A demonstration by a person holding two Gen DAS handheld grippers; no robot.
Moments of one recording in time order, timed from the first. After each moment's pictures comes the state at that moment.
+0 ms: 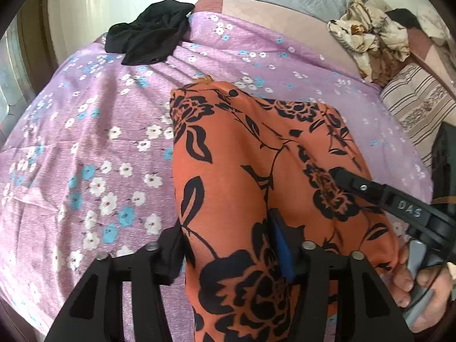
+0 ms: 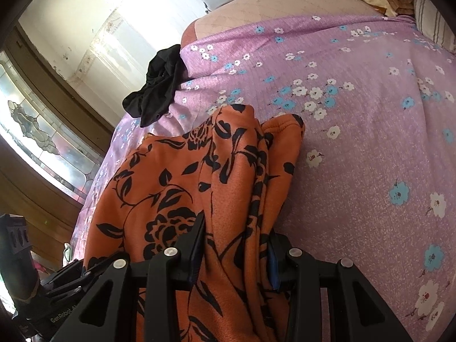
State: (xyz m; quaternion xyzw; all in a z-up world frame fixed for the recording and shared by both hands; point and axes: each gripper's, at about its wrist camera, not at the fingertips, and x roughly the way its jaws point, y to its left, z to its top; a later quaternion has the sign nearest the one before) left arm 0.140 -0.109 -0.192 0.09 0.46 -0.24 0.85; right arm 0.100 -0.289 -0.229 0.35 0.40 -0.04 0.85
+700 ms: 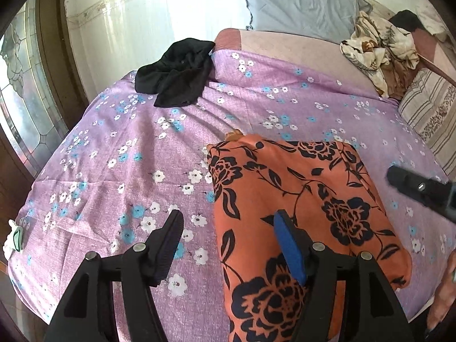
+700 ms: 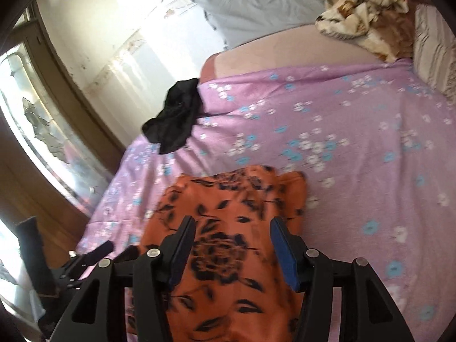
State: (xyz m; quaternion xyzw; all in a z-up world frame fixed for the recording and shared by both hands) left arm 0.141 -0.098 -0.149 0.12 0.39 -0.18 0.90; right arm 0.081 -0.279 -0.153 0.33 0.34 -0.04 0.88
